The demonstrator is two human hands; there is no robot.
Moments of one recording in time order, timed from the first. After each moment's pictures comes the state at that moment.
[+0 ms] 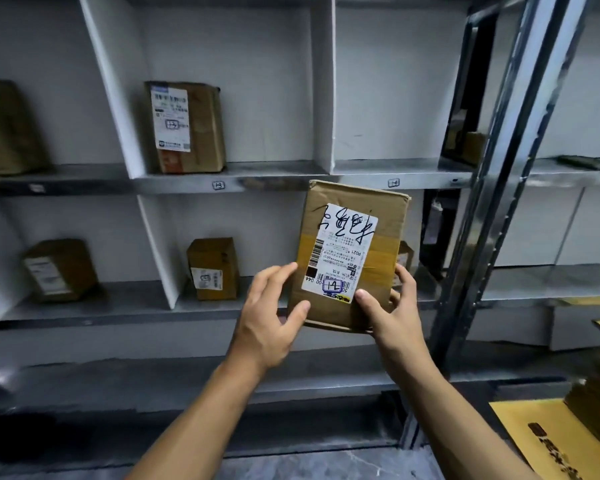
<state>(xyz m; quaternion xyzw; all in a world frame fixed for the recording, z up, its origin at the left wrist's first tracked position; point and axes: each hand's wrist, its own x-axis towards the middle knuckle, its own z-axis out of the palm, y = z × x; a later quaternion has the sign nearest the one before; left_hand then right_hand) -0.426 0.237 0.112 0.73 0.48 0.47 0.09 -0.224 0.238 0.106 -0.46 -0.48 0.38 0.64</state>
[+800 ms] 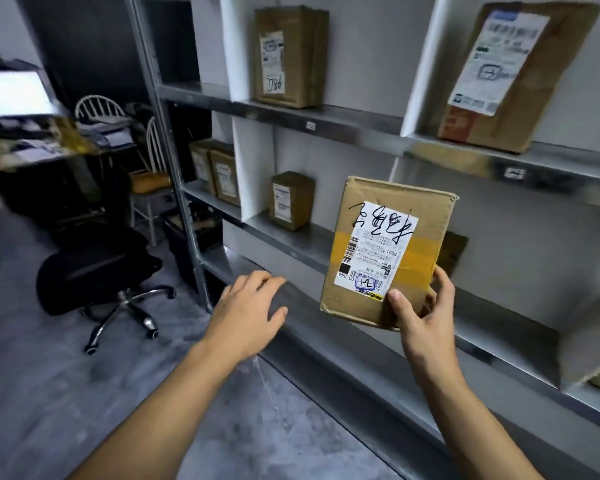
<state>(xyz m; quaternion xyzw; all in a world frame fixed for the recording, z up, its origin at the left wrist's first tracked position) -0.731 0.187 0.060 0.52 0.83 0.18 -0.05 -0.515 0.340 0.055 -0.34 -0.63 0.52 0.47</state>
